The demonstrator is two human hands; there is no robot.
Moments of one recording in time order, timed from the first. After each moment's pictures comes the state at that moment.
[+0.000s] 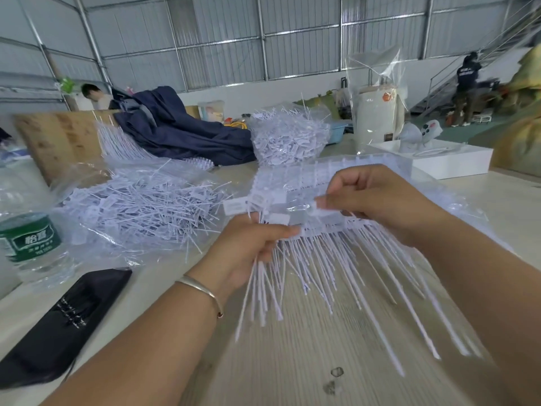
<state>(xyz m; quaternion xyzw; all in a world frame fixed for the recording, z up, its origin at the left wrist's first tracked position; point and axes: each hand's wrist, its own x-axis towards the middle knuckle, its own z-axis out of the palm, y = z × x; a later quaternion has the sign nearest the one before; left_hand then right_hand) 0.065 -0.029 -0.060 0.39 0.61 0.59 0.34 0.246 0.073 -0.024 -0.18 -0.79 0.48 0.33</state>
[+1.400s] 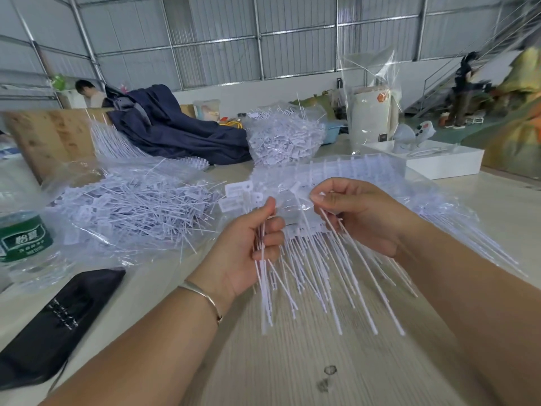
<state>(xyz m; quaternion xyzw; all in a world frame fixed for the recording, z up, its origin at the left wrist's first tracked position) 0.070 -0.026 -0.063 0.31 0.39 0.66 0.56 0.235 0.079 -0.045 -0.15 -0.68 0.65 0.31</state>
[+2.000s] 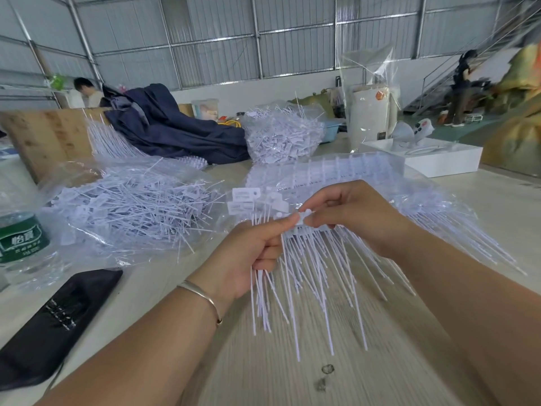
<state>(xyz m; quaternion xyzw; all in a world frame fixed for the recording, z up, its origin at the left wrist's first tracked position) 0.076 -0.027 -0.068 0.37 0.55 0.58 0.47 0.231 0.080 -0.050 -0.20 -0.77 0.50 0.34</state>
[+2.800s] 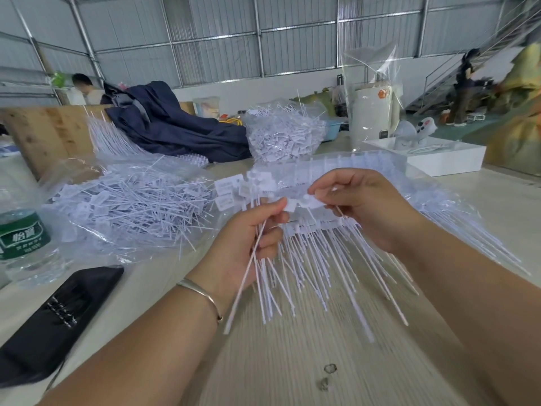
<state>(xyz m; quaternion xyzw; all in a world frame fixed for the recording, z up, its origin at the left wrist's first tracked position) 0.075 -0.026 -0.060 0.35 0.42 0.66 0.52 0.232 0.080 -0.045 -0.16 -0.71 0.55 0.40</state>
